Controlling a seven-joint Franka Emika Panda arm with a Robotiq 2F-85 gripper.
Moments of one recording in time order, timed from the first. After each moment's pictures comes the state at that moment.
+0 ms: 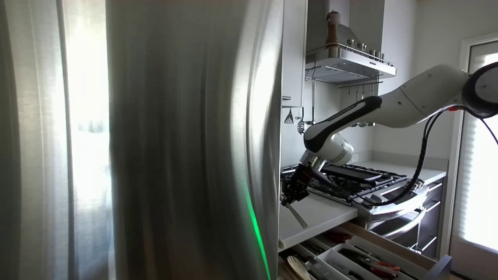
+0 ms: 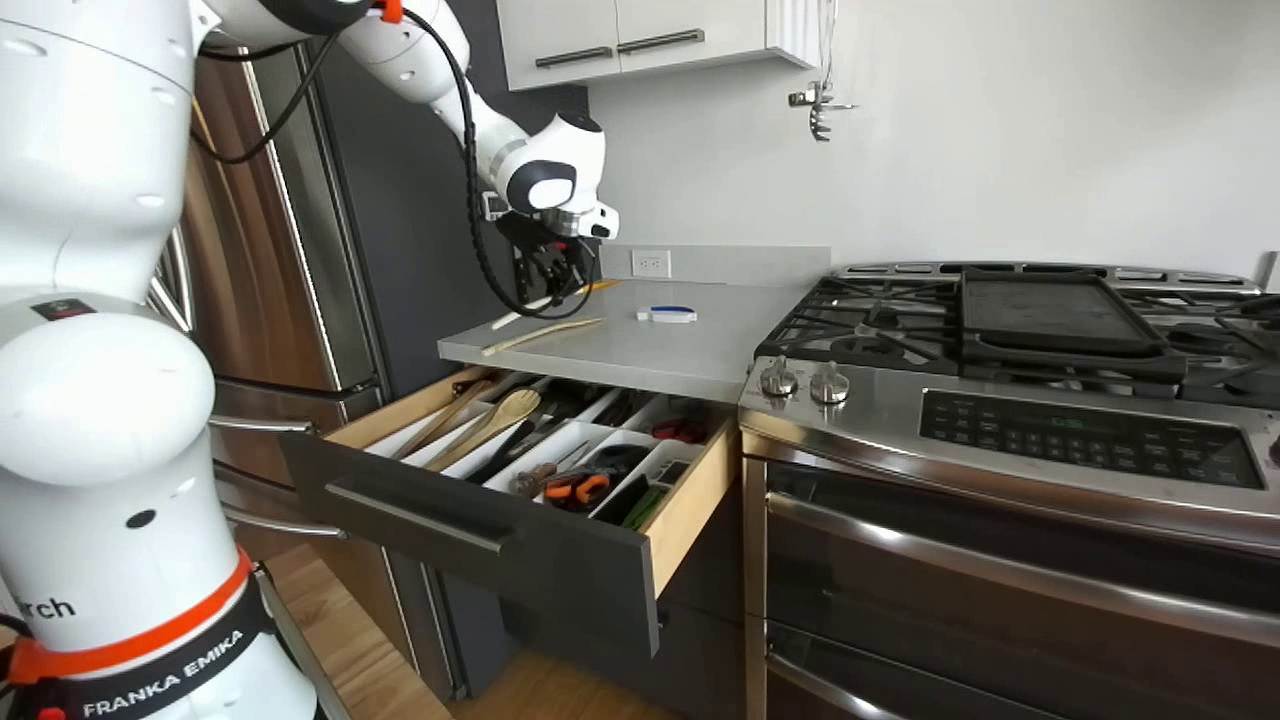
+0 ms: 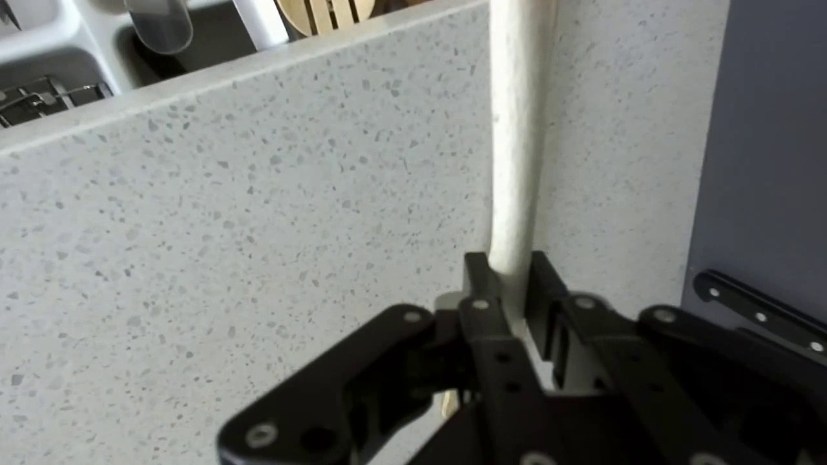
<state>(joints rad) 0.21 0.34 0.17 -1.87 0.60 2.44 -0.07</state>
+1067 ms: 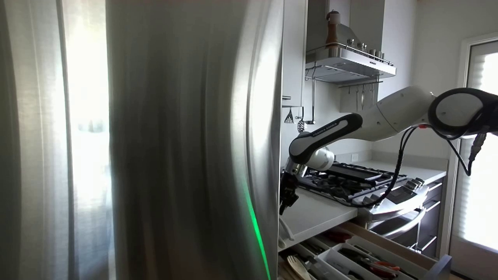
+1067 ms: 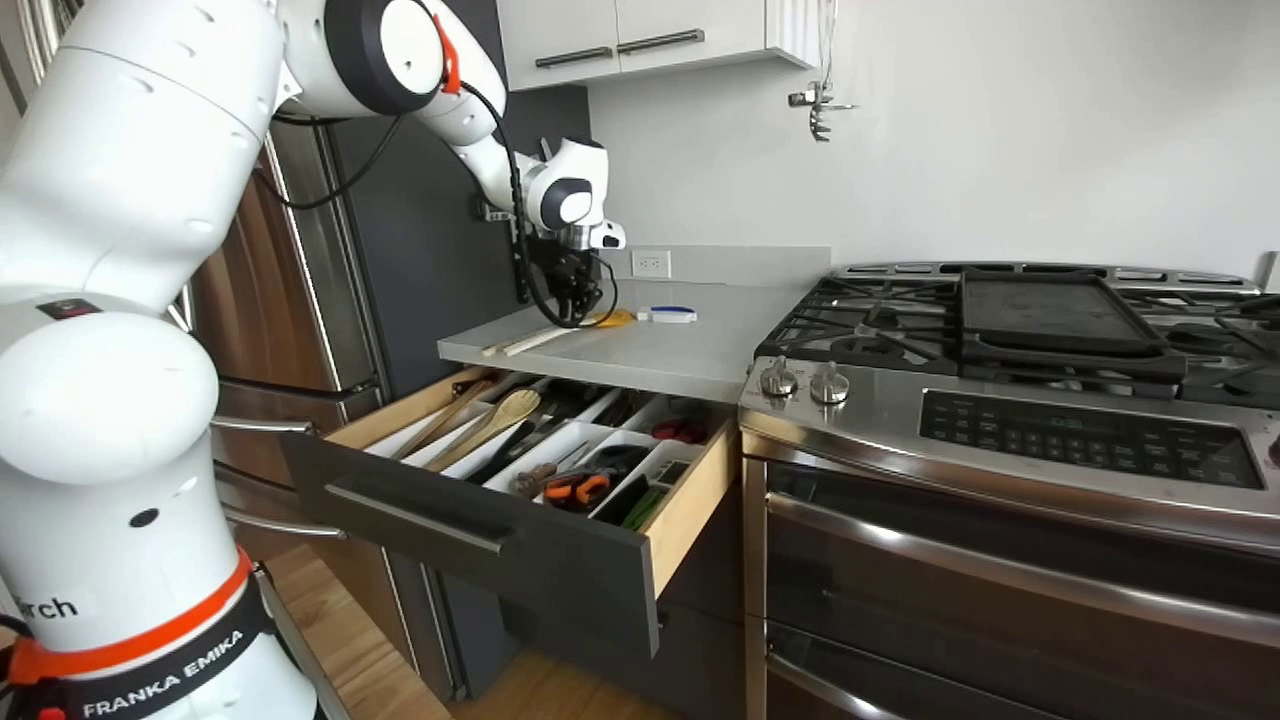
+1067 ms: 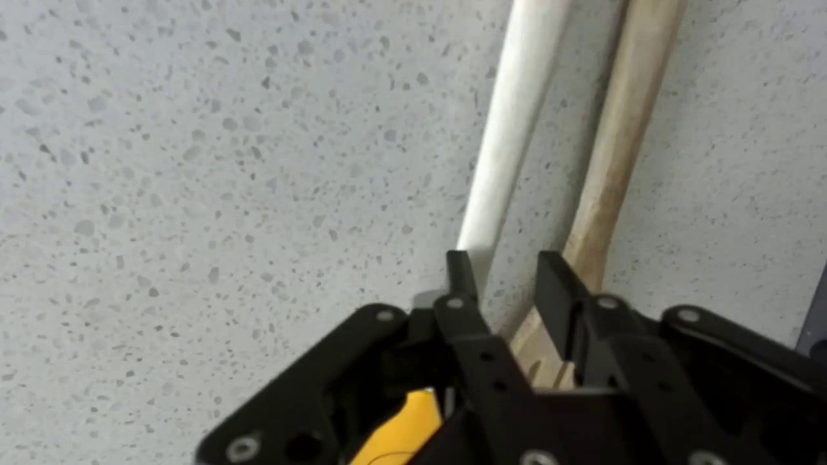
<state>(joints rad) 0.23 0.57 0.18 -1.59 0.29 2.34 0.05</state>
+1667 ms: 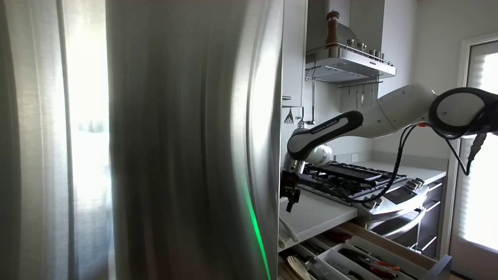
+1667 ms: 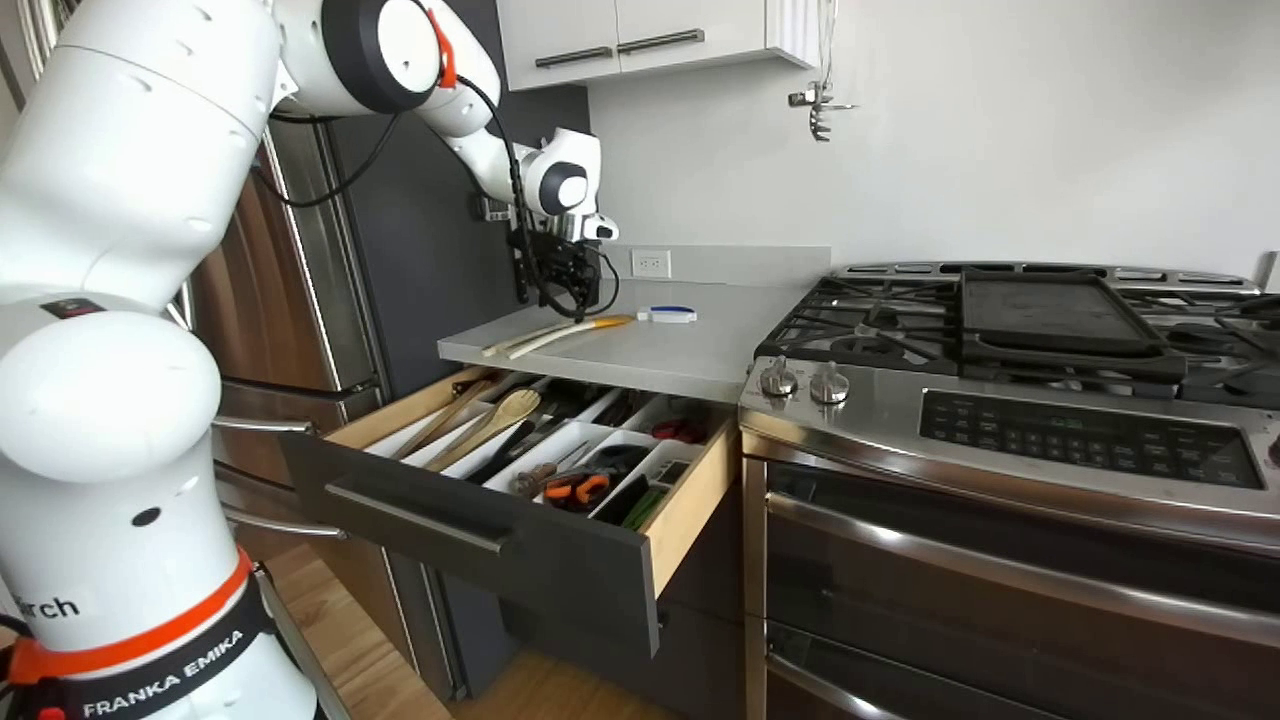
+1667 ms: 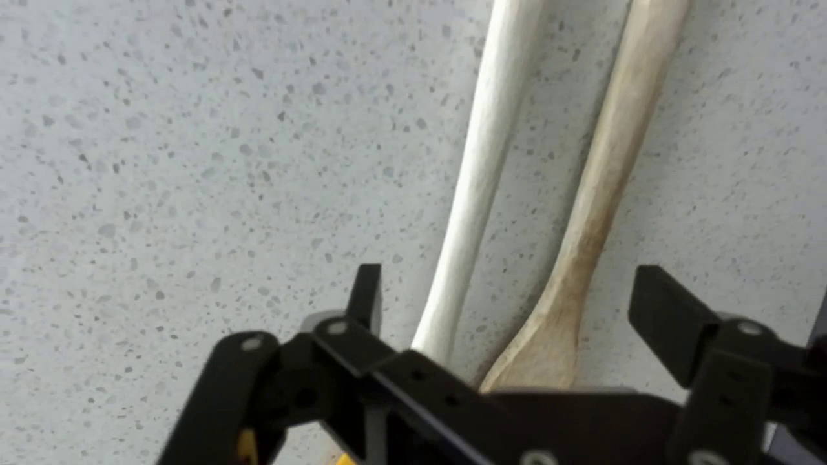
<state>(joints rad) 0.24 0.56 0.18 -1.55 0.21 2.21 0.05</state>
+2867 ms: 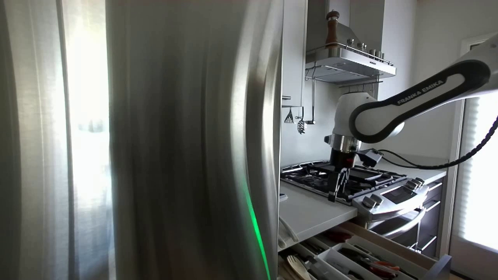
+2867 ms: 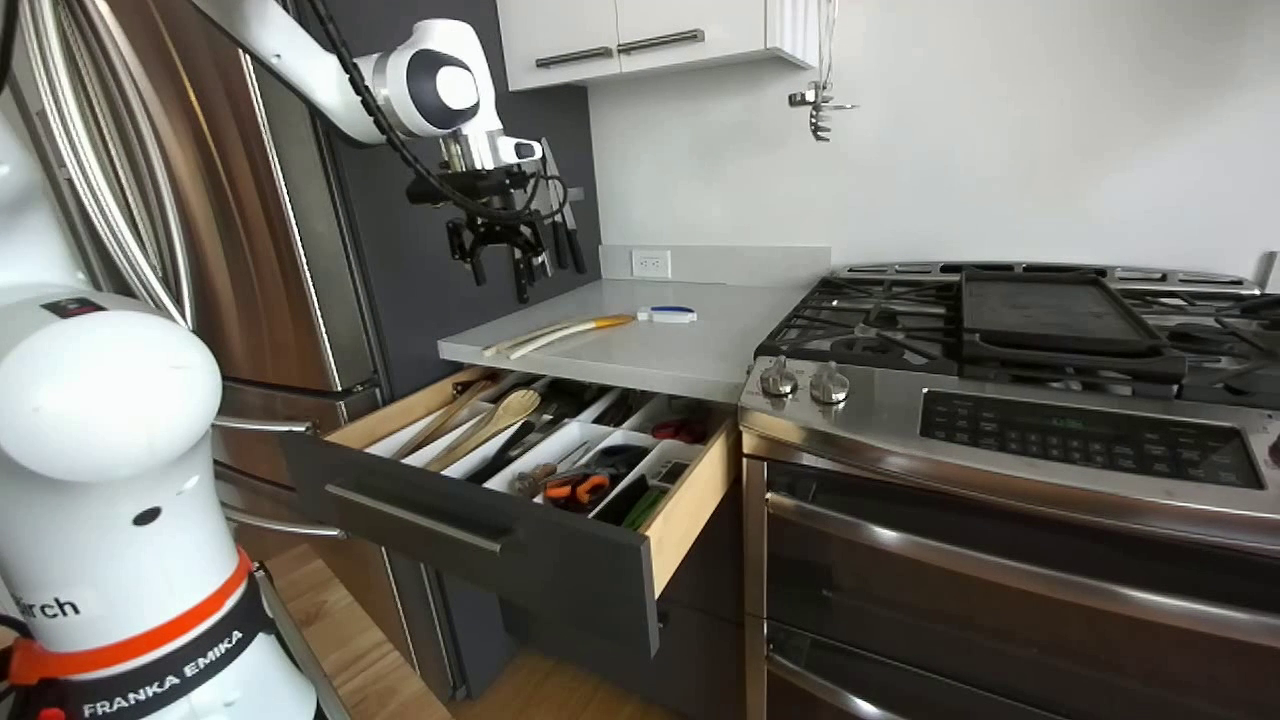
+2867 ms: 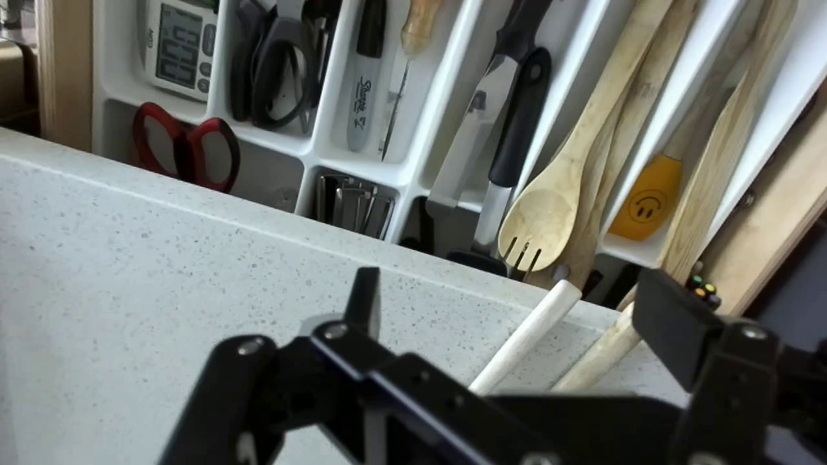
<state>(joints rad) 0.25 -0.21 0.17 -2.30 -0.01 2.24 -0.14</state>
